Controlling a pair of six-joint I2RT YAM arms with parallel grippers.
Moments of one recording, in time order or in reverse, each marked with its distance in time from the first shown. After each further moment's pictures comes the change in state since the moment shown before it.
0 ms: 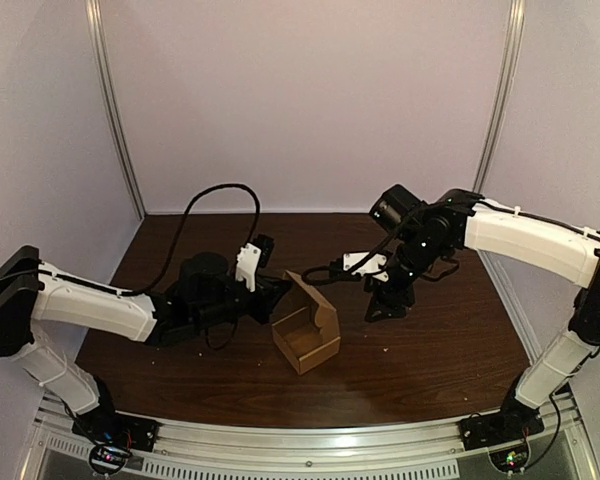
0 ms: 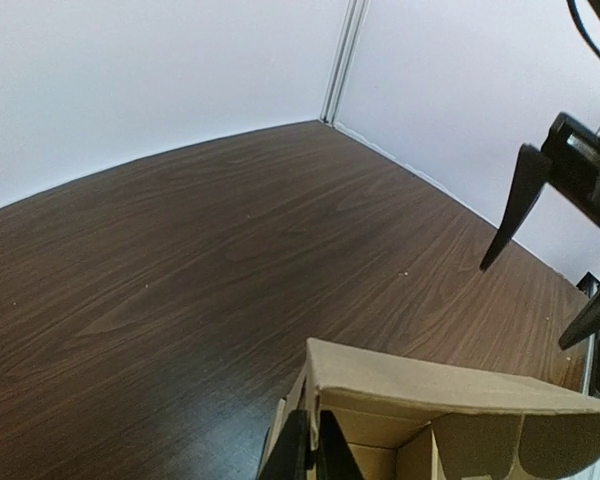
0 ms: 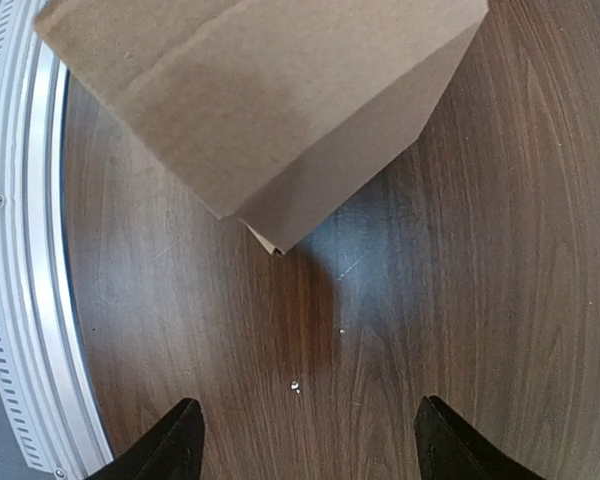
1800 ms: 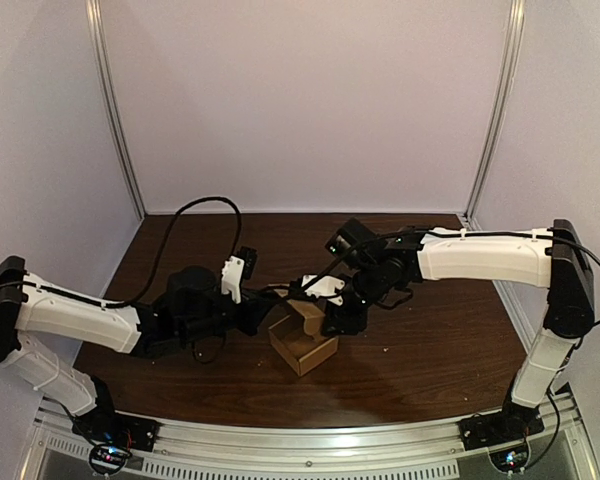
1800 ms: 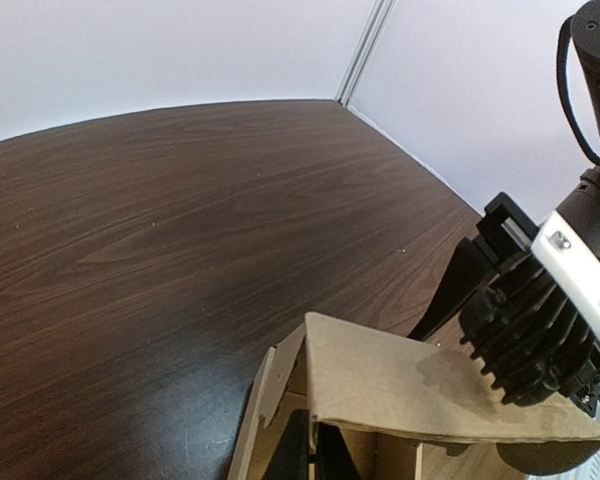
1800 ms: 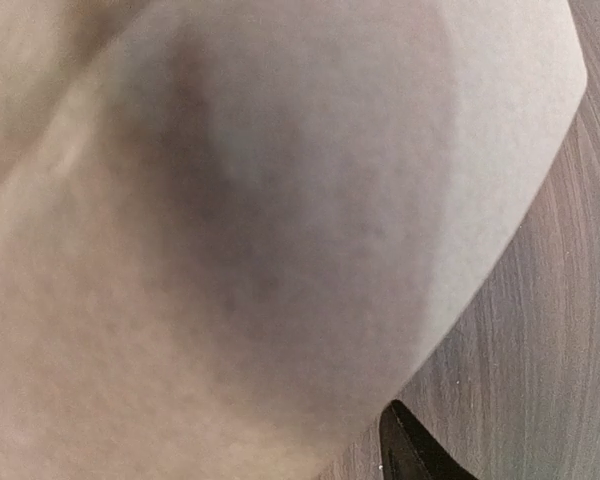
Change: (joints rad) left arm -0.024 -0.111 -0.111 -0.046 -0.033 -0.153; right arm 0.134 0.182 -0.083 0.346 0.014 0.224
